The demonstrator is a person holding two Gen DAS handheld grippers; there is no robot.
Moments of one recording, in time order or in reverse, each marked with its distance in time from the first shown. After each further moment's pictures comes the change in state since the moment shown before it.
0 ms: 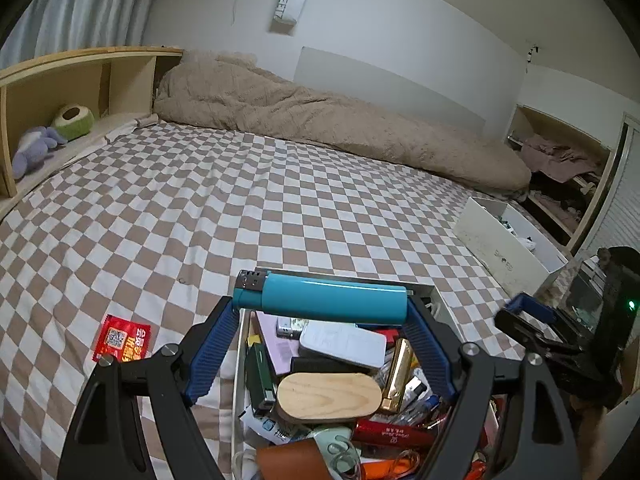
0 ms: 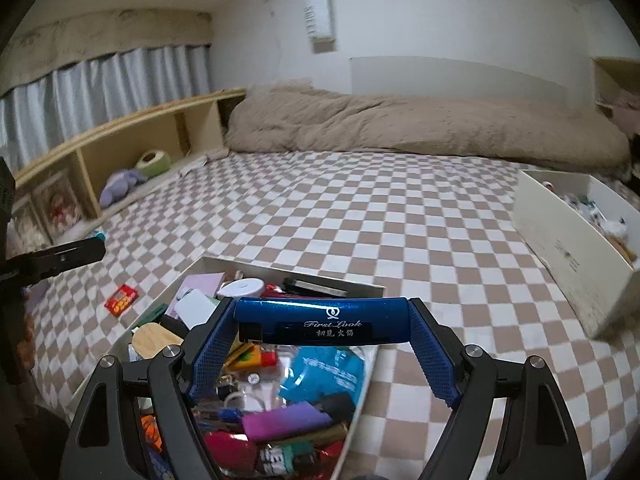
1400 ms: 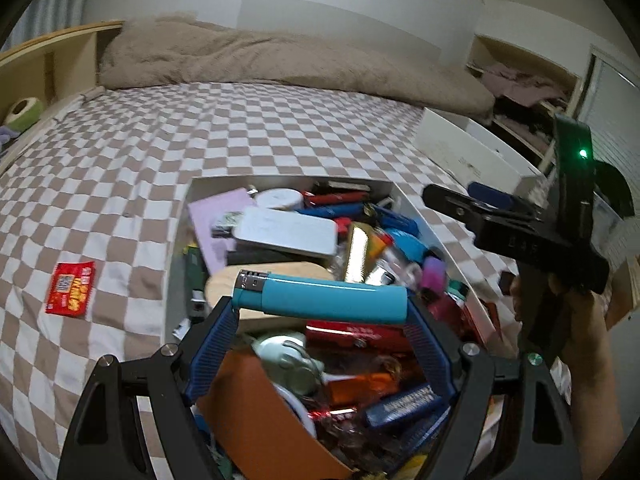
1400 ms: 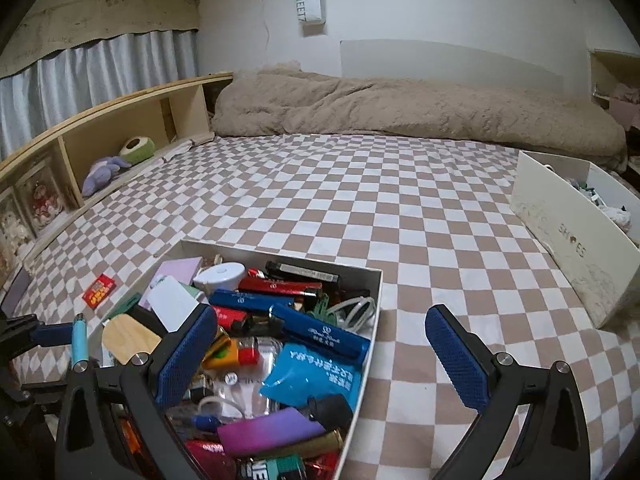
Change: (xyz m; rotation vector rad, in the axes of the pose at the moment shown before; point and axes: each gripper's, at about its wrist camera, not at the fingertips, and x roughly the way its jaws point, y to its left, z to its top) left arm 0.016 -0.040 -0.060 0.146 0.212 -0.104; right arm 0.020 -0.010 -0.016 0.014 0.039 -0.056
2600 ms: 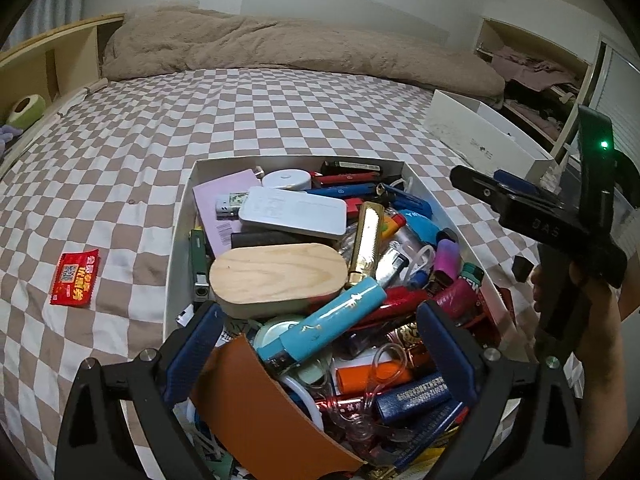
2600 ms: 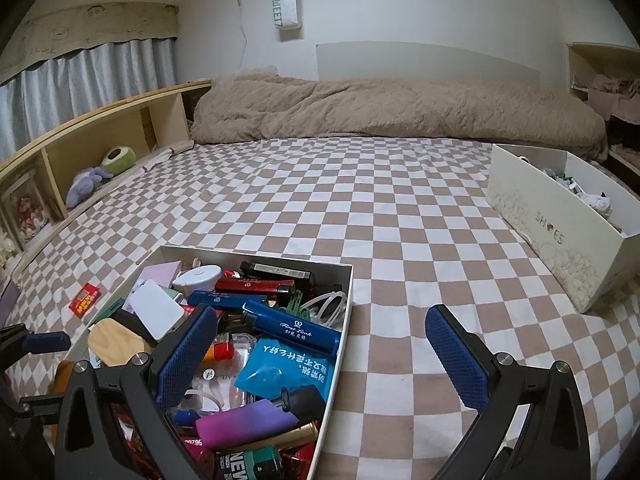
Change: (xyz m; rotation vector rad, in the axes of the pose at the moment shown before) left arm 0.009 0.004 -0.004 -0.001 0.049 0.064; right arm -0.009 -0.011 -0.006 0.044 -0.028 -0.059
